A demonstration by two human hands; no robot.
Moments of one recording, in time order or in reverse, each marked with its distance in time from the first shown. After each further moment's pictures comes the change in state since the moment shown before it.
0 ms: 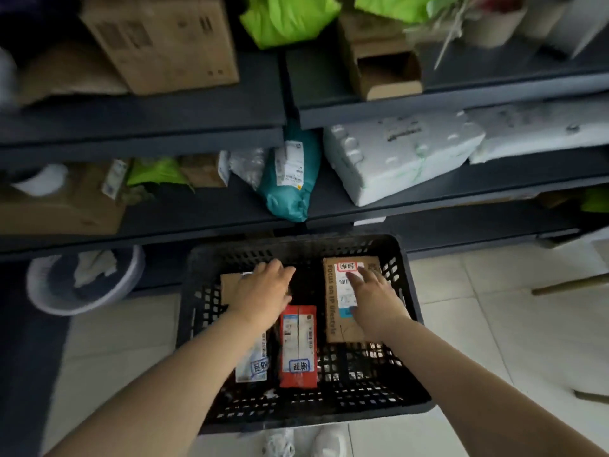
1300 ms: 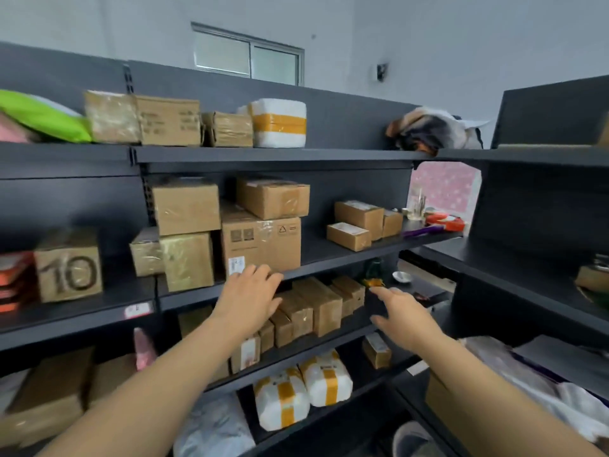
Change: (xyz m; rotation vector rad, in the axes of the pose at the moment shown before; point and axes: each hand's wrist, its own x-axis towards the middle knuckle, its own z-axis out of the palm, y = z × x) left_hand -0.798 -0.302 -0.273 0.316 0.646 -1.241; right_hand -0.415 -0.710 -0.175 -0.279 0.419 -1.291
